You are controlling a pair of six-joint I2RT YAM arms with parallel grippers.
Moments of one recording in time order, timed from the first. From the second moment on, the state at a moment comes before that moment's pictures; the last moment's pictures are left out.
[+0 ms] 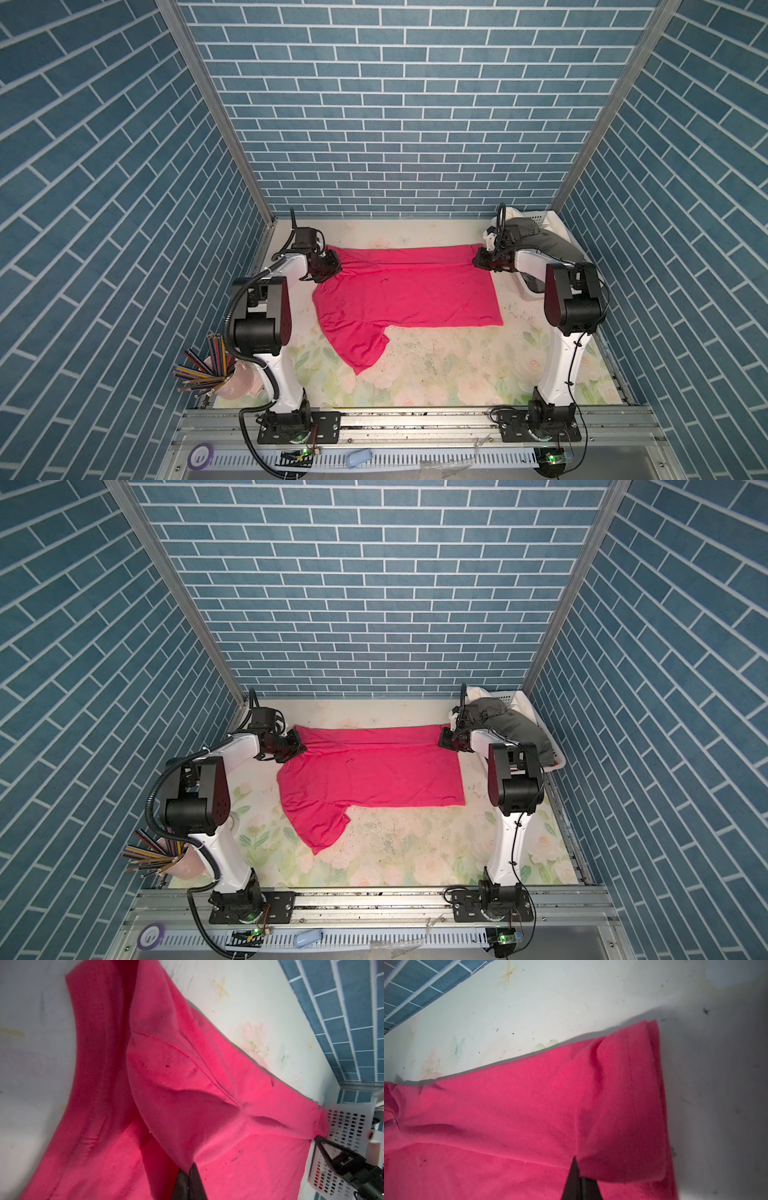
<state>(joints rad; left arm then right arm) 0.02 1.89 1.27 -0.40 0.43 -0.55 0.12 2.08 1.39 -0.24 -0.37 0.26</state>
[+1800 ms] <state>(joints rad) -0.03 2.18 1.60 -0.35 0.39 -0.63 0.14 2.18 1.53 -0.25 -0.40 0.35</state>
